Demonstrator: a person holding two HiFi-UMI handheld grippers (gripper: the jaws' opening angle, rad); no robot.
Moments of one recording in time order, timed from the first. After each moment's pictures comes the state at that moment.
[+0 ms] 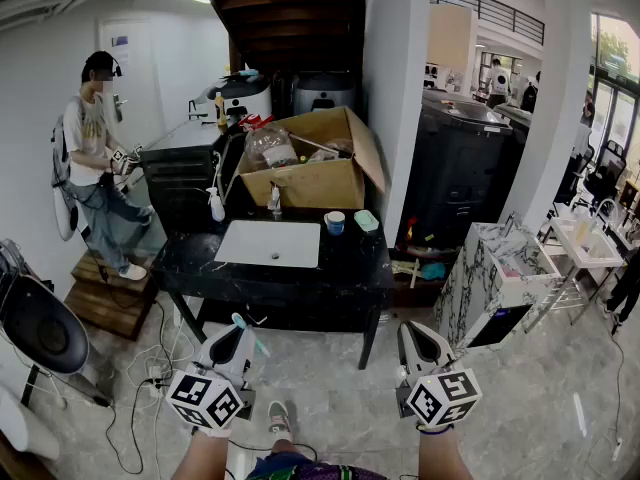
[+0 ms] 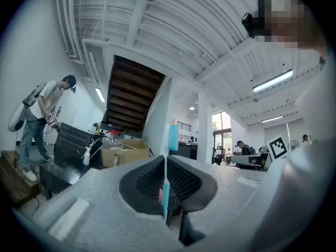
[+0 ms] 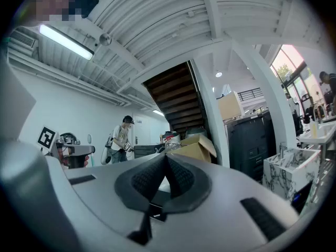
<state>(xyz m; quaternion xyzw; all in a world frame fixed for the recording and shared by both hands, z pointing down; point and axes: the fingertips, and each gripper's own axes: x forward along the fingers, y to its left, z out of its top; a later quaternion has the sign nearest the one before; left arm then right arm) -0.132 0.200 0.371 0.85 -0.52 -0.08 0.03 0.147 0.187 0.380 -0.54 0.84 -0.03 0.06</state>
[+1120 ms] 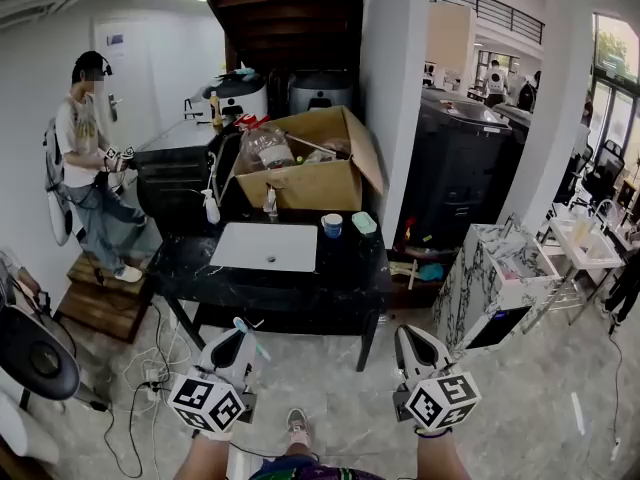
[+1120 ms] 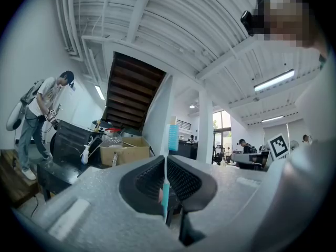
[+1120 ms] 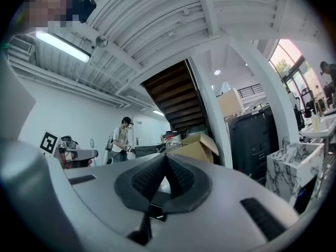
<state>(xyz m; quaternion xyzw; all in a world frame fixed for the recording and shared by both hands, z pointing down) -0.129 0.177 0.374 0.85 -0.52 -0.07 0.03 0.143 0.168 0.379 -0.53 0.85 -0.04 0.07</state>
